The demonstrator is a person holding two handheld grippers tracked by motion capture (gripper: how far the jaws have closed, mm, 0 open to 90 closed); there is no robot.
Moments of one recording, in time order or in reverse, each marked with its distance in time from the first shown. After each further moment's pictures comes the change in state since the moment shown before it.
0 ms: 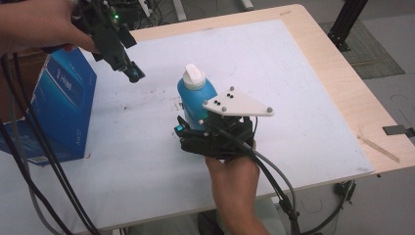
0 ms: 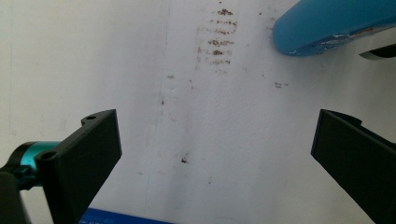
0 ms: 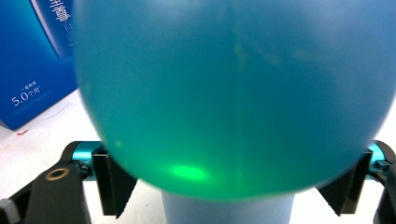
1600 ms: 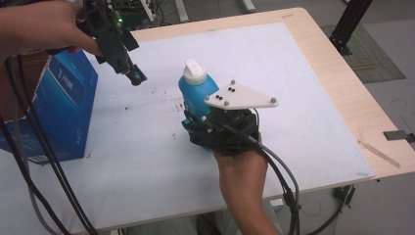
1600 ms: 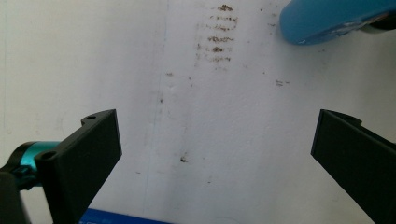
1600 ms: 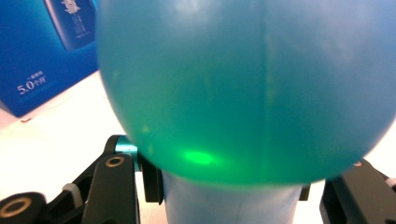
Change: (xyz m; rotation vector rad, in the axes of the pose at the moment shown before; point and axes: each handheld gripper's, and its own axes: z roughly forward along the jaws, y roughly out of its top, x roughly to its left) left arm 0.001 -0.003 0.005 0.009 -0.005 -0.002; right arm -0.011 0.017 -0.003 0.025 0.049 -0.085
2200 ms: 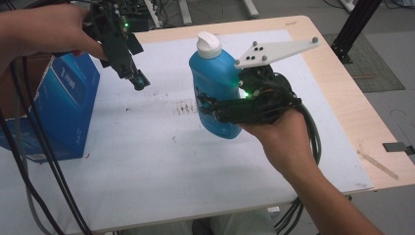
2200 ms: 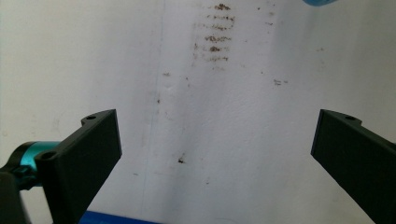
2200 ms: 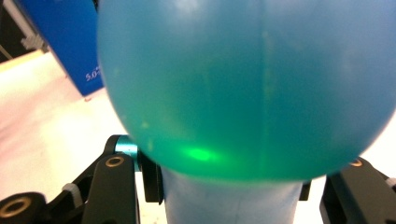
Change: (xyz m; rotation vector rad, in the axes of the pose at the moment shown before) left arm -0.003 0.000 0.002 -0.003 -0.002 0.009; right arm -0.061 0.048 -0.009 0.078 0.309 -0.124
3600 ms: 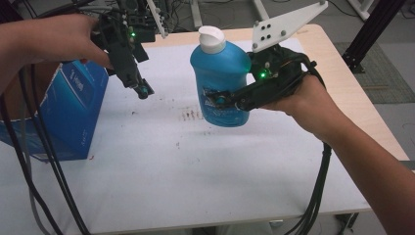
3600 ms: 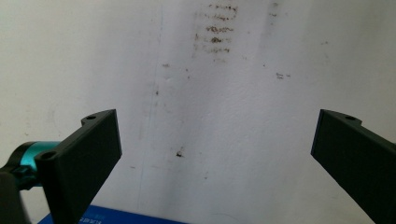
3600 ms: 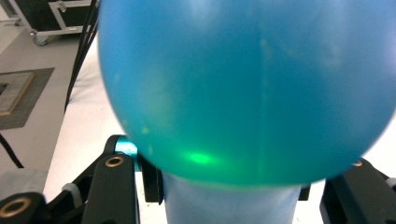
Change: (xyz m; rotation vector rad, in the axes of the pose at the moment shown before) left arm 0.000 -0.004 0.004 0.021 0.001 -0.022; right arm -0.058 0.030 0.012 -0.002 0.419 -0.259
